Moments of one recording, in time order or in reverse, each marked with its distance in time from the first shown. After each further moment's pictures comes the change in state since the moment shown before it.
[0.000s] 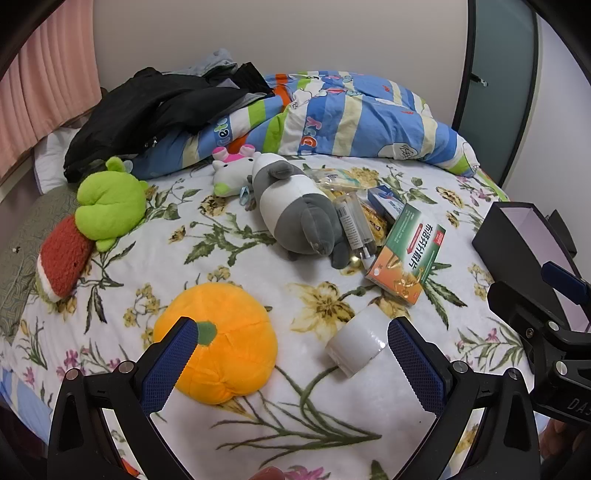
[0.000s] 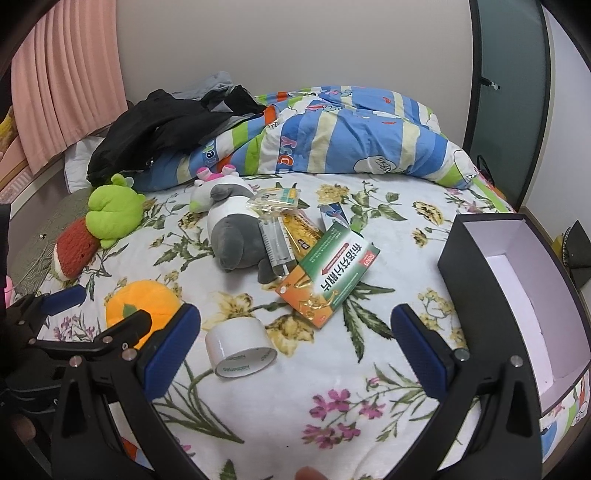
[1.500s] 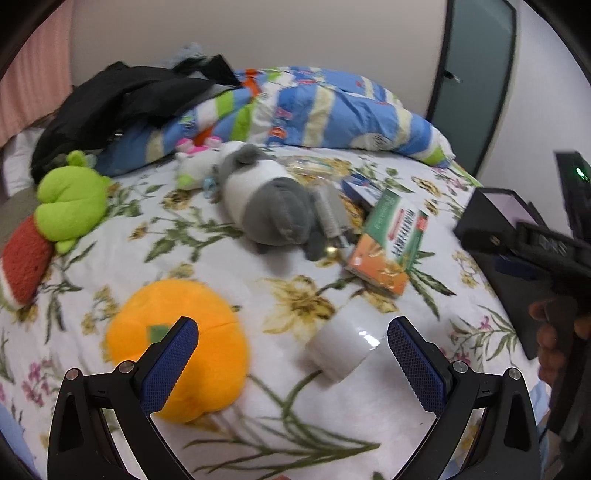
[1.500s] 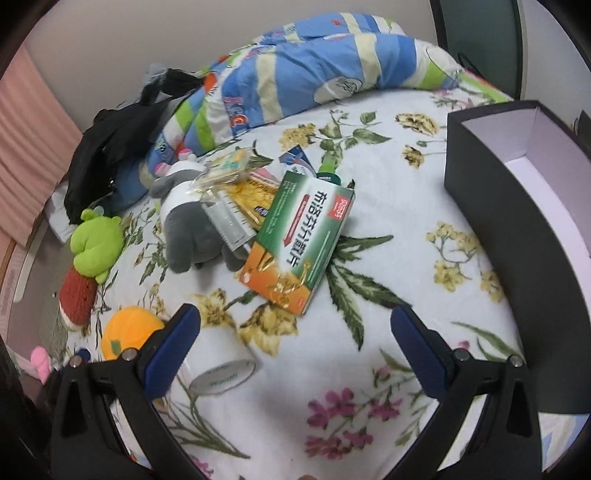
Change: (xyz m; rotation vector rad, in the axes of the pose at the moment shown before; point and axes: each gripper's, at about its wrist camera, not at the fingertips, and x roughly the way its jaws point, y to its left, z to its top) left arm 0.043 -0.008 -0.013 0.057 0.004 -0.156; right arm 0.094 -0.083 0.003 0.338 0.214 0.081
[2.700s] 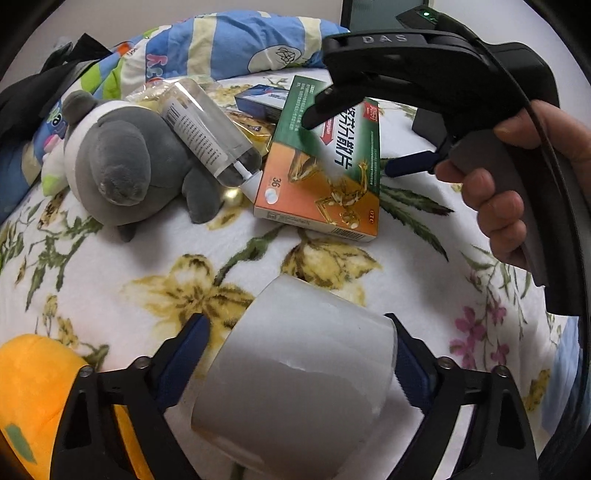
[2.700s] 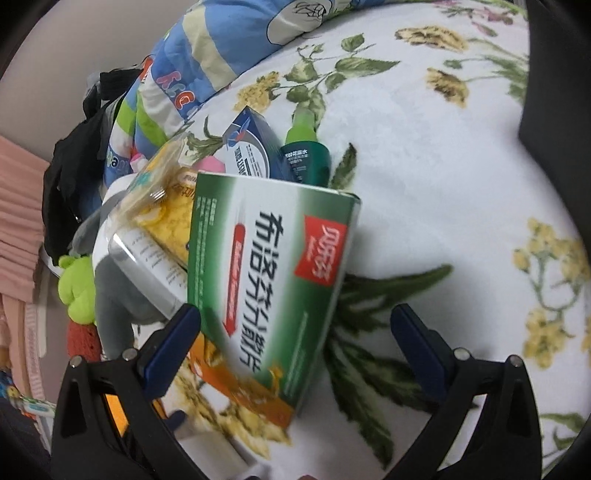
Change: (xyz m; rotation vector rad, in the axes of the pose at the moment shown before) left arm 0.133 -0.054 -0.021 0.314 0.187 -0.183; right arm 0.143 -0.040 0.049 0.218 0.181 0.111
